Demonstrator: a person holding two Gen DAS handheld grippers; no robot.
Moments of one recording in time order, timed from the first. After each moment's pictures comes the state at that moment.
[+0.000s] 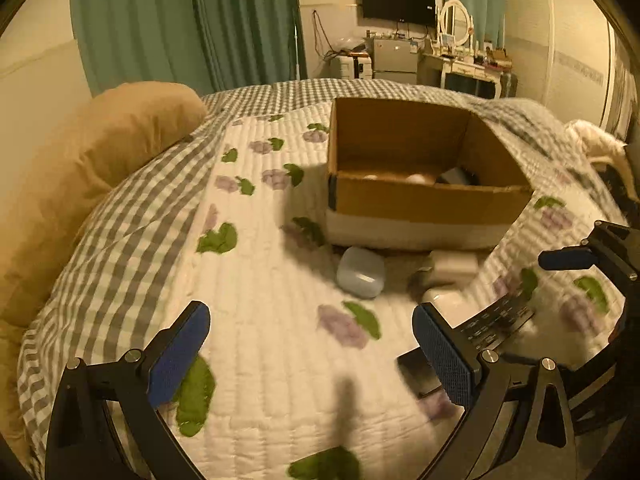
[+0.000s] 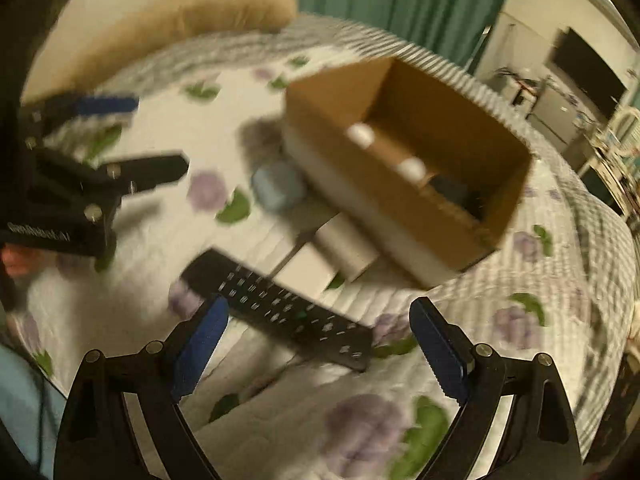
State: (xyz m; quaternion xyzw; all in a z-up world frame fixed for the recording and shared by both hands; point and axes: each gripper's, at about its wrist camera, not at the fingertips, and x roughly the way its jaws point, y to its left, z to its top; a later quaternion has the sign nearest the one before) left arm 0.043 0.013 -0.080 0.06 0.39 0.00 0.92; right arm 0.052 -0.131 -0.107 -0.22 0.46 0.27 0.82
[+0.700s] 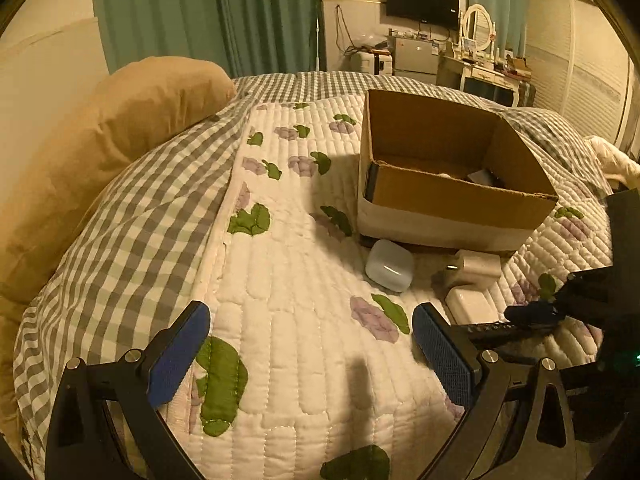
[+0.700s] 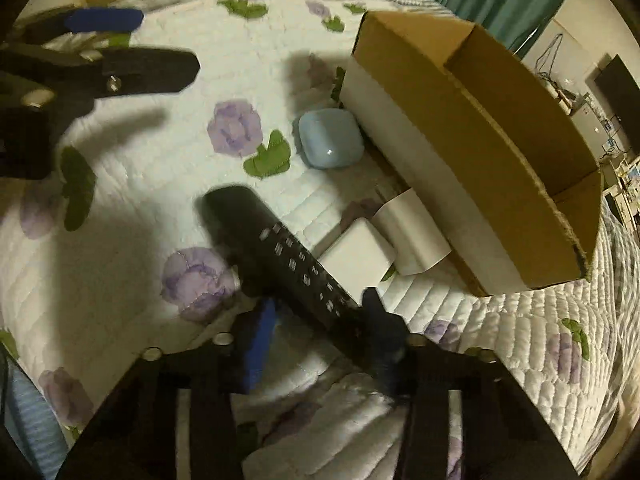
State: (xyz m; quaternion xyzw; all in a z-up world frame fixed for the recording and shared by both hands) left arm 0.046 0.037 -0.084 0.03 0.40 0.03 0.91; right arm 0.056 -0.106 -0.134 -0.28 0.48 0.29 0.78
